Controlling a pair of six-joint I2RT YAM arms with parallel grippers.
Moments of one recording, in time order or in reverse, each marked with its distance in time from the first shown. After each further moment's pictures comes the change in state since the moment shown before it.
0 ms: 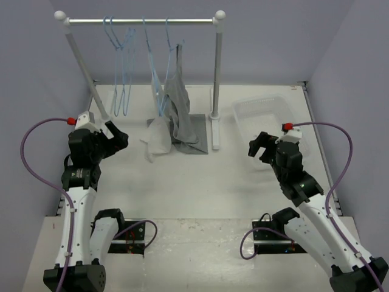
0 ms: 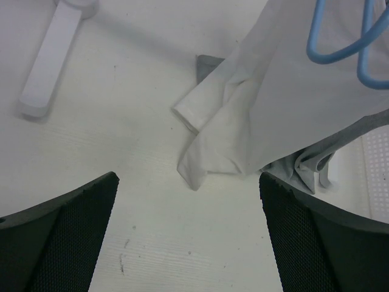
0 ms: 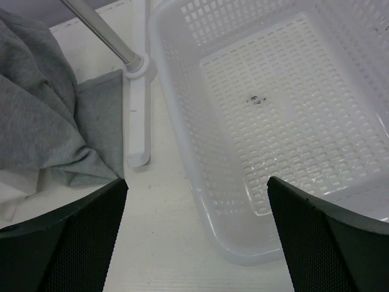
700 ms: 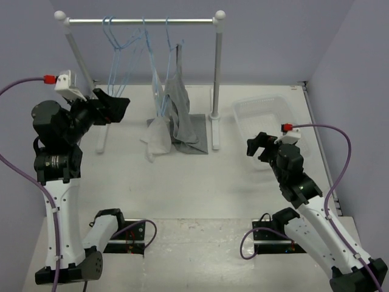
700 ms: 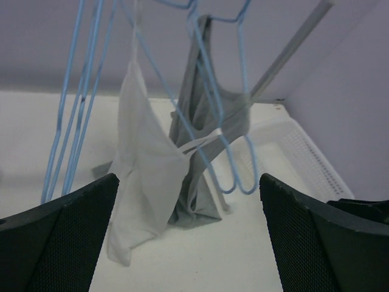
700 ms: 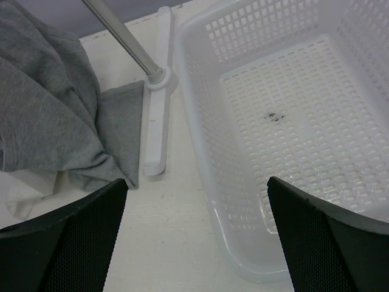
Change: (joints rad) left arm -0.001 0.144 0.501 -0.008 0.343 0.040; right arm 0.000 -0.023 -0.046 0.111 -0.045 -0.035
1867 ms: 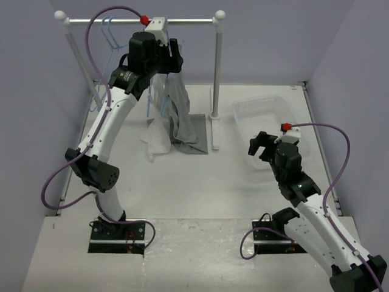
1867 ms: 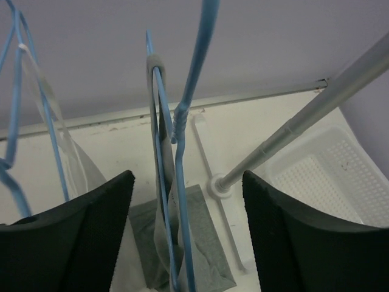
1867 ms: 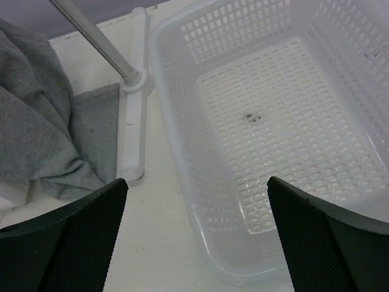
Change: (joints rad) left arm -0.534 0.905 0.840 -0.060 -0.496 0.120; right arm 0.000 0.020 0.000 -0.001 0.066 -0.032
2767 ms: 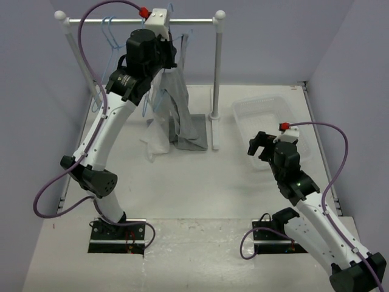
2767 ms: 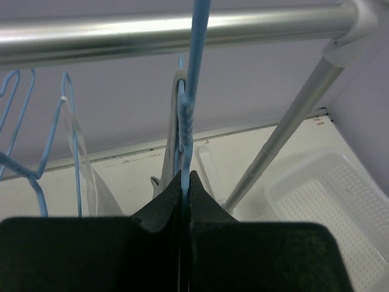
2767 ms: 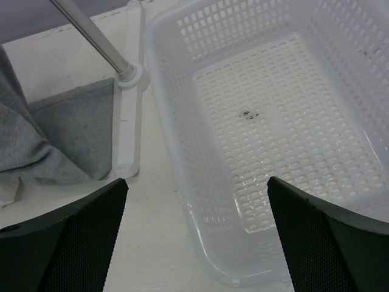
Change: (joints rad) left arm -0.077 -0.019 0.044 0.041 -0.129 0.084; right arm 0.000 0.030 0.000 0.000 0.010 -0.013
